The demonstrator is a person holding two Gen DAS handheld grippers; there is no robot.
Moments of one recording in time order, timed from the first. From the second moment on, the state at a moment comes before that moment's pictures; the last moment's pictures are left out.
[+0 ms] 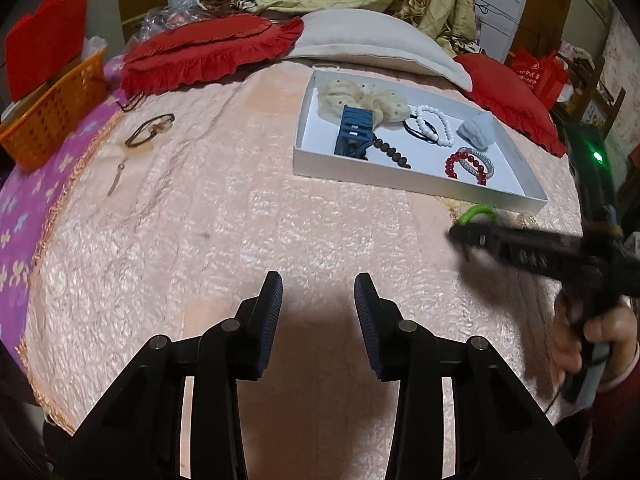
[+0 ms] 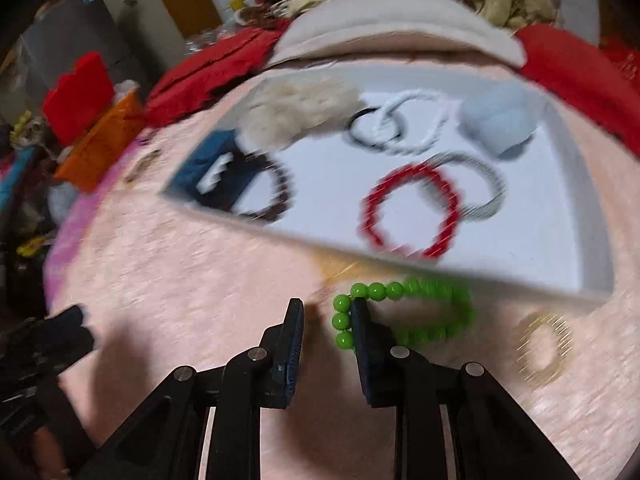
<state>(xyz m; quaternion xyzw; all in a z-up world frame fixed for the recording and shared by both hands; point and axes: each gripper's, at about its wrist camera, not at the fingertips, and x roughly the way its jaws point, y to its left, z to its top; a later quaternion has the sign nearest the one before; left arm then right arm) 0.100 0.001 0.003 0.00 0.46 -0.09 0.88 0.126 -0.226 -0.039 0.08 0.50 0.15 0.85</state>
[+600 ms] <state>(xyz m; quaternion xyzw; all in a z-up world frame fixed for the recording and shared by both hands) 0.087 -0.020 -0.005 -0.01 0.48 -0.13 0.87 0.042 -0.337 -0.015 0.11 0.46 0.01 0.88</state>
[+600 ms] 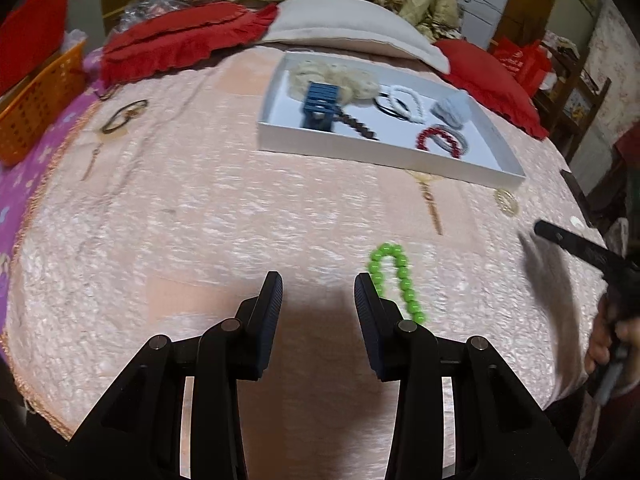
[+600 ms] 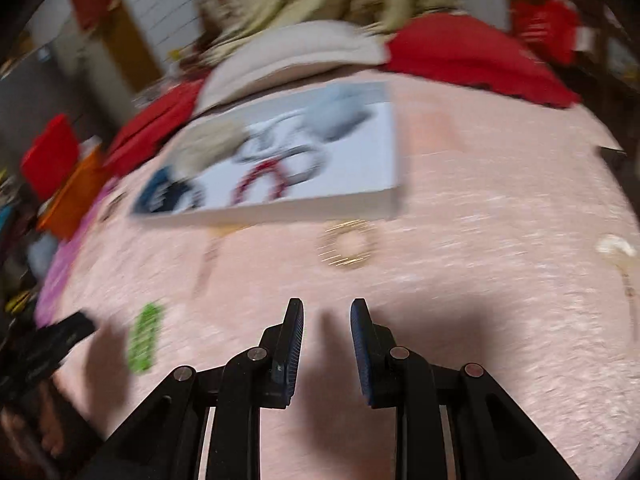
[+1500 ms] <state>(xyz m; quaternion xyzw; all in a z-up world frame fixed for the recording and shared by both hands) 0.102 -0.059 -0.036 0.01 0.52 -0.18 0.84 0.053 -0.300 -0.030 0.07 0.47 0.00 0.88</state>
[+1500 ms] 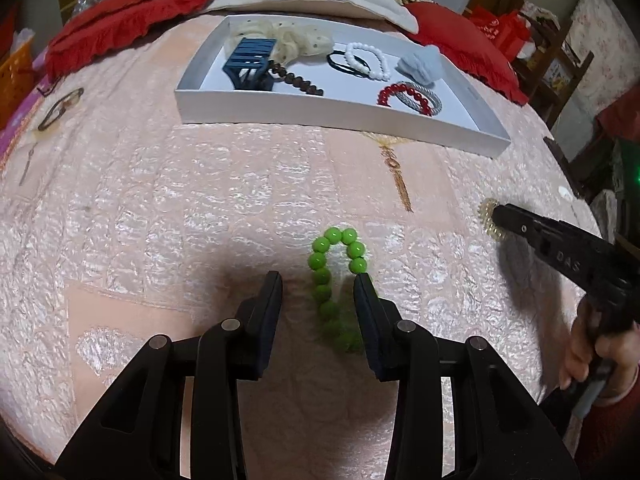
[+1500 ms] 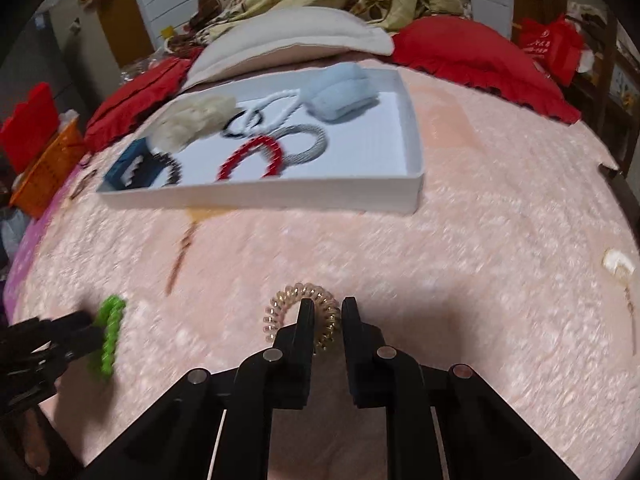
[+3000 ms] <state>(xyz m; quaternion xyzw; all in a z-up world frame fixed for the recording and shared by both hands) 0.085 -0.021 0.096 -0.03 0.42 -0.21 0.88 0.027 -0.283 0.025 0.16 0.40 0.07 0.90</state>
